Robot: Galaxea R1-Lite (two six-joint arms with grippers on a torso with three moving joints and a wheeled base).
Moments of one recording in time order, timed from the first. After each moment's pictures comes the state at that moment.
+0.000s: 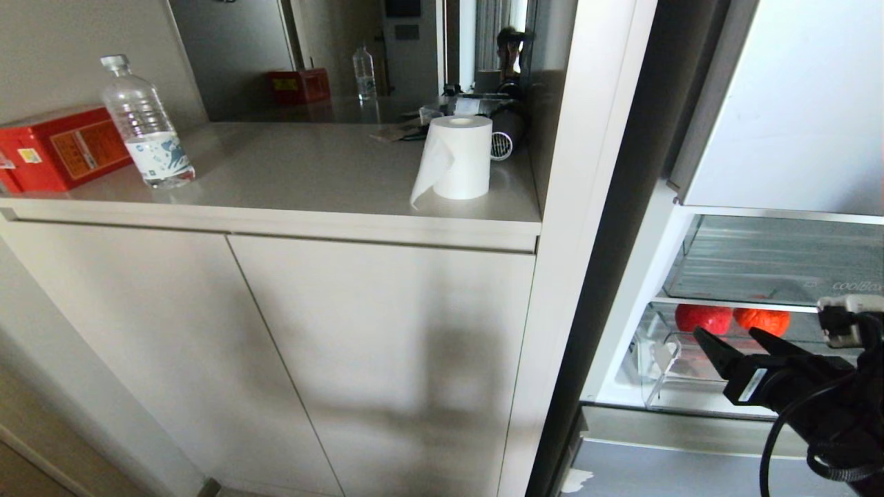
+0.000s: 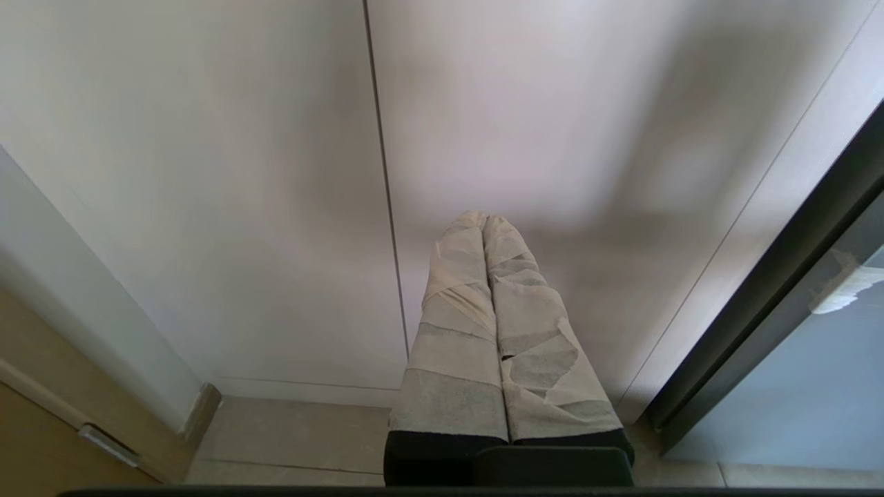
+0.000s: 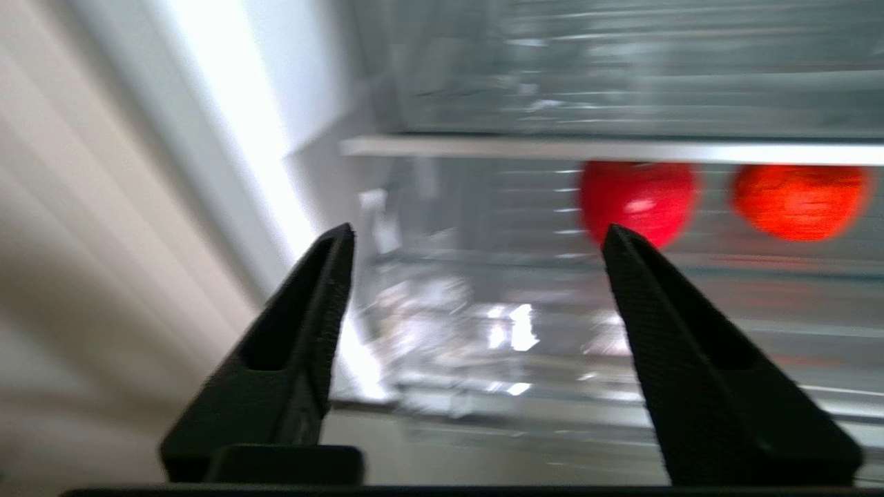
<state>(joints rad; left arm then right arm) -0.01 0.00 -0.04 0.09 0.01 0.00 0.23 1.57 -0.09 -1.43 -0.23 0.08</state>
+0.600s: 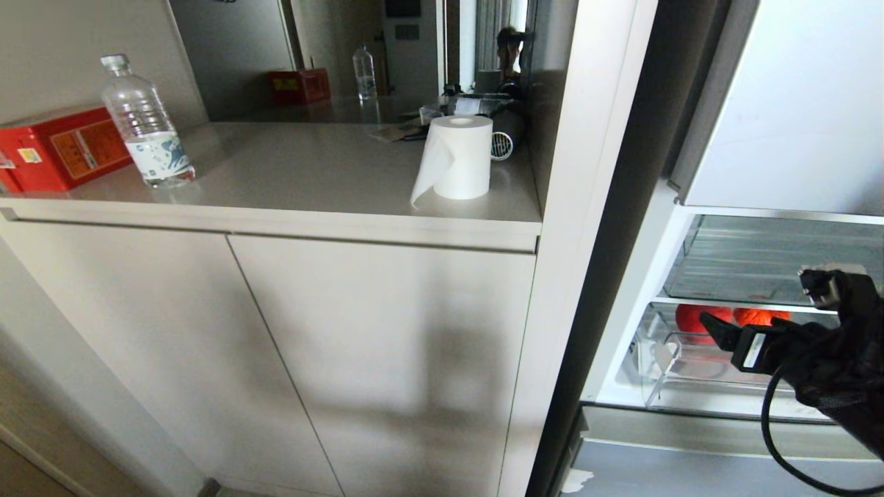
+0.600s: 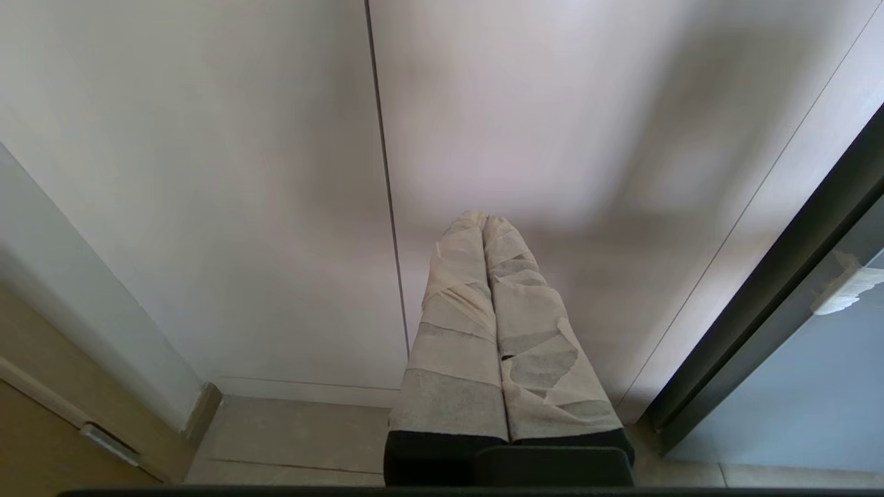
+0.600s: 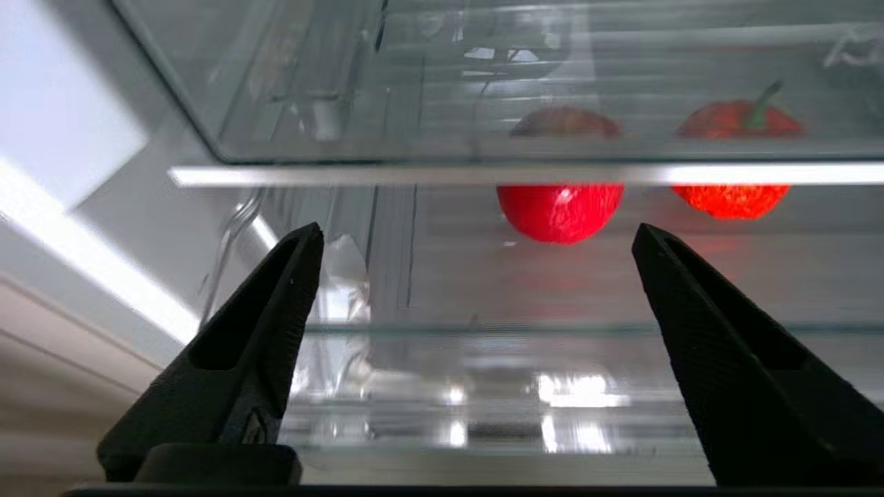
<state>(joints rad) -0.01 0.00 -0.04 0.09 0.01 0.00 0.05 1.58 -0.32 -1.08 -0.16 0.07</state>
